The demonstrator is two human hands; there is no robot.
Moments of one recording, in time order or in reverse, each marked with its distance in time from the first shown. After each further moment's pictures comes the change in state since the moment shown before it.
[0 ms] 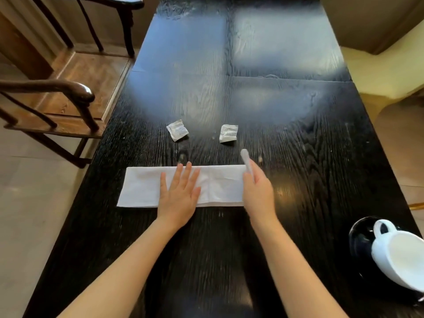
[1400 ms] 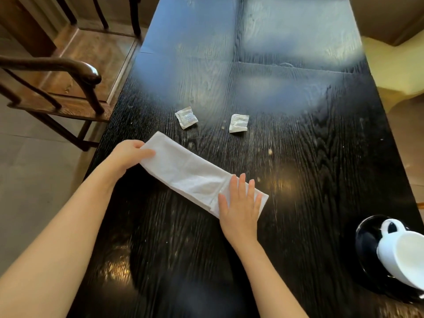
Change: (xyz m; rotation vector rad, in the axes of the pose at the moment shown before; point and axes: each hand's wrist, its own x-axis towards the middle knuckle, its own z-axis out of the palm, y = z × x) left_hand 0.040 -0.107 -0.096 -0.767 -0.151 -0.522; right_hand -0.043 0.061 0.042 -0.863 -0.186 -0.107
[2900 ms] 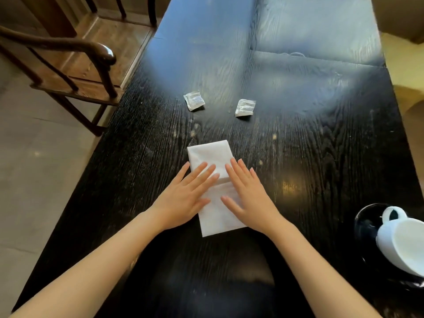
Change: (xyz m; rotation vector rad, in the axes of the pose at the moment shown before) left_hand -0.125 -0.037 0.115 0.803 -0.073 0.895; right_hand -0.004 0.045 -0.034 -0.019 -0.176 -0.593
